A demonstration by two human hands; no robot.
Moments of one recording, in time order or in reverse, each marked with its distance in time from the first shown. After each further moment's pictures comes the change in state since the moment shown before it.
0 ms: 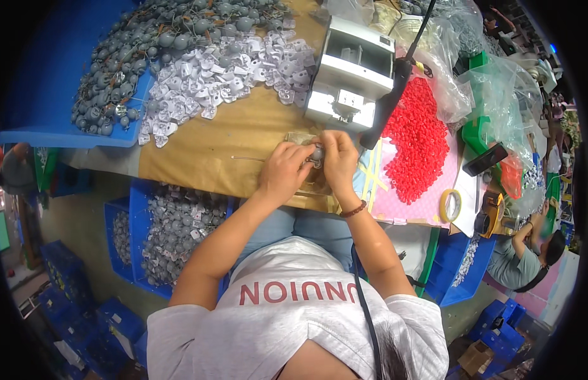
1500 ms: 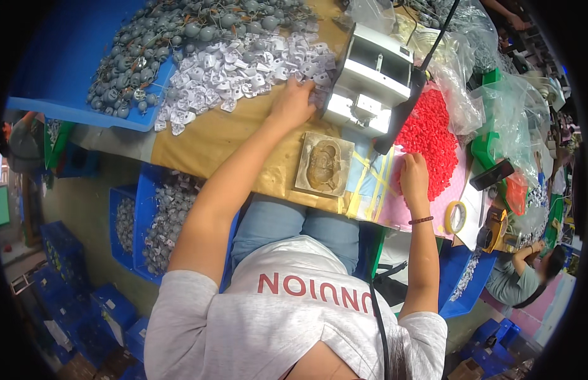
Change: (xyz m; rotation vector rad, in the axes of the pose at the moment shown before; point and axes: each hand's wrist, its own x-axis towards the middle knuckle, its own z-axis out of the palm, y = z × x) left_hand 0.106 -0.073 -0.009 0.251 -0.098 -0.237; right_hand 0.042 0.040 -0.194 -1.193 -0.215 -0.320
